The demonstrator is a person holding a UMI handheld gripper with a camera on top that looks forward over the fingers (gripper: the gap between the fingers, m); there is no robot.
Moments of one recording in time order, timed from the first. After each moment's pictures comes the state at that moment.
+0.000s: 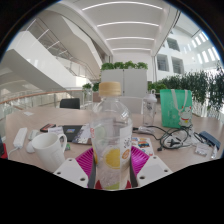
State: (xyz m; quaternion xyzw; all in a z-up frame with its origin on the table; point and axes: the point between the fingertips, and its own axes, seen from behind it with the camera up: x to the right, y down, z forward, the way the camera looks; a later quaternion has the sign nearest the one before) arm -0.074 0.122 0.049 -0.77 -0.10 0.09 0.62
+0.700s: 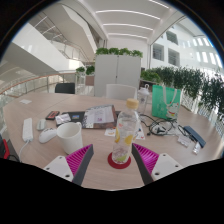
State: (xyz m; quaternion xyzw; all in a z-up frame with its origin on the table) arm -0.071 0.002 0.114 -0.83 -0.09 0.01 0.55
